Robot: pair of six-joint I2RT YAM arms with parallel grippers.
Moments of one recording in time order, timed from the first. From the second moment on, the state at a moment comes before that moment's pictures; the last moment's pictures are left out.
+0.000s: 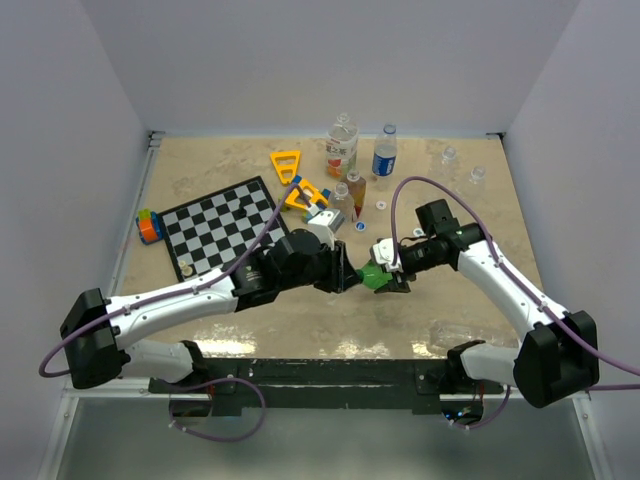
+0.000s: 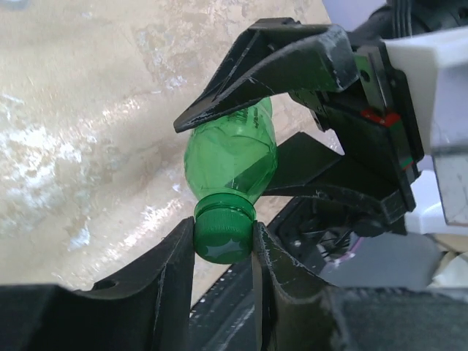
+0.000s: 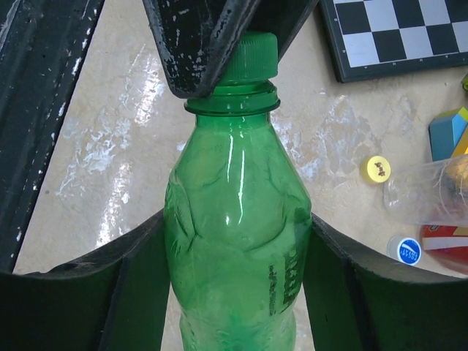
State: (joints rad) left arm -1.05 1.28 0.95 -0.15 -0.02 -0.69; right arm 0.34 1.24 0.91 -0.86 -0.93 -1.36
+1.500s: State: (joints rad) left arm -1.04 0.94 0.58 0.08 0.20 0.46; right arm 0.35 1.25 0.91 -0.87 -0.91 -1.36
